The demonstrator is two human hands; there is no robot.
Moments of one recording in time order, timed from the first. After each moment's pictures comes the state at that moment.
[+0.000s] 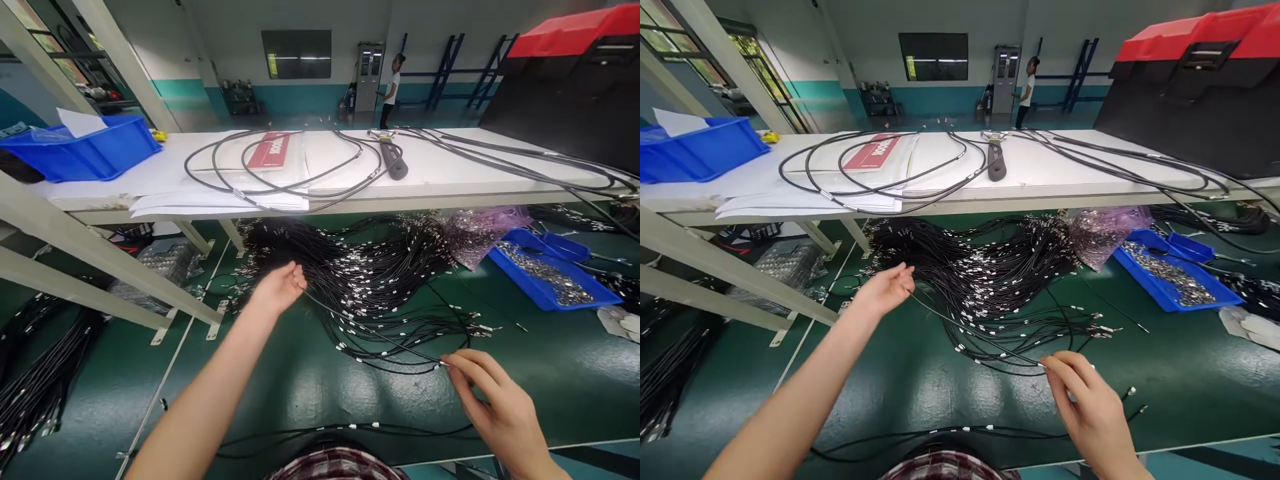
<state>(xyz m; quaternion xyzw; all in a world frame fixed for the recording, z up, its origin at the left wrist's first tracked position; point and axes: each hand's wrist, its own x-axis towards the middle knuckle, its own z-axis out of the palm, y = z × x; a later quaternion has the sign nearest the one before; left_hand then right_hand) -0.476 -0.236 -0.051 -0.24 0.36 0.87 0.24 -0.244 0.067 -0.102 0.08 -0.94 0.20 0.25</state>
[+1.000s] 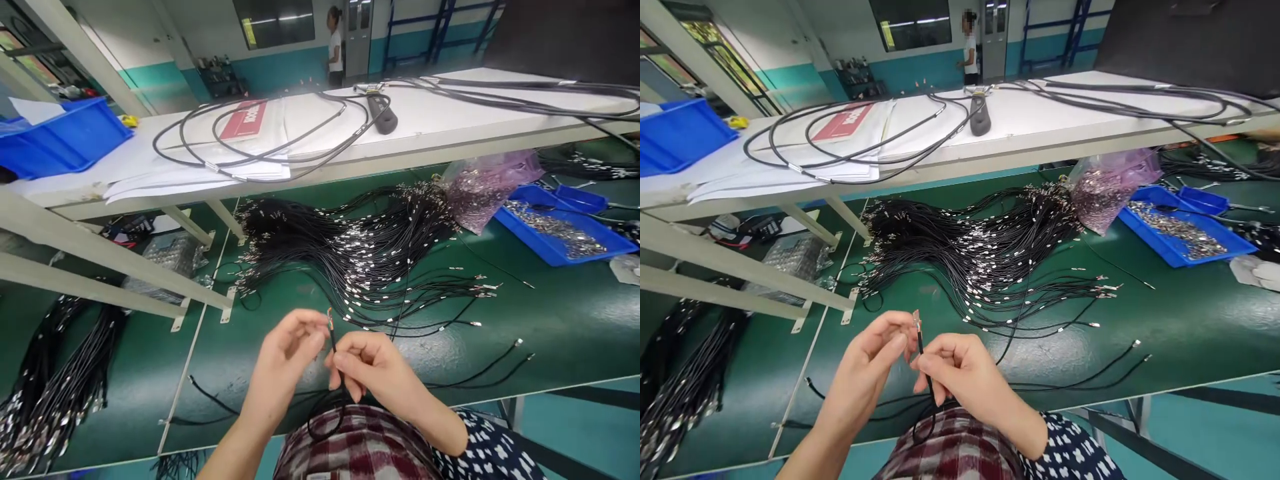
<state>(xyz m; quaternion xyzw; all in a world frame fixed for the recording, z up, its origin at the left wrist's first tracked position) -0.319 -0.247 -0.043 0.04 0.68 0.71 0.17 -0.282 -0.084 -0.072 0.02 -0.54 0.82 -0.19</state>
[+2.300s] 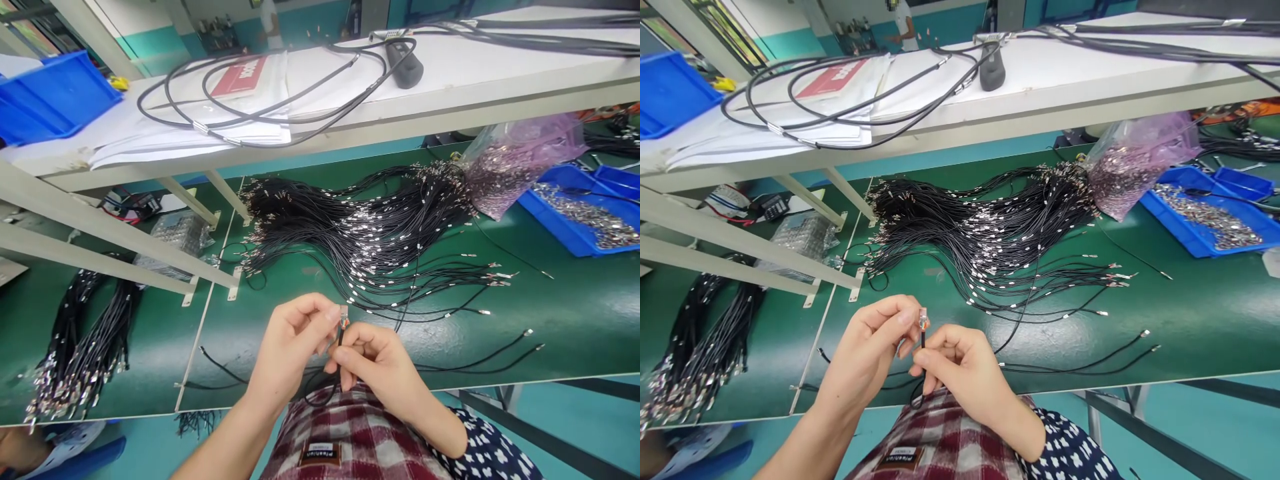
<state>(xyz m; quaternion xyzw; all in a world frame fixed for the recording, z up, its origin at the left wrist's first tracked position) -0.319 -0.226 -0.023 0.02 0.67 0.71 0.22 -0.267 -0.091 -0.077 -0.02 -0.50 0.85 -0.17</state>
